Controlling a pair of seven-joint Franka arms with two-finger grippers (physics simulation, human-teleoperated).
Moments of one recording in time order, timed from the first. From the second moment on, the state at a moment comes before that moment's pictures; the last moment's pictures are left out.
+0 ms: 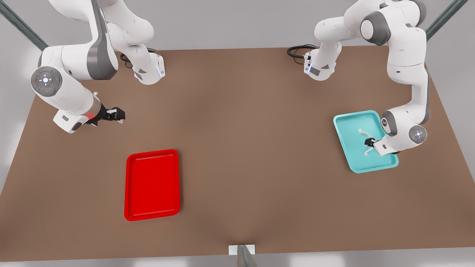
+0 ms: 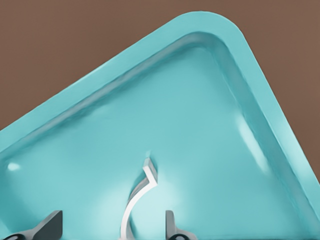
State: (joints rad) left arm 0.16 0.50 0.17 -2.06 0.06 2.41 0.69; right arm 0.16 0.00 -0.03 -1.69 -0.06 1.54 -0.01
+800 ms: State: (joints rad) left arm 0.14 0.49 0.16 -2.12 0.05 2.53 0.93; right arm 0.13 0.01 -0.03 -1.72 -0.05 1.55 -0.01
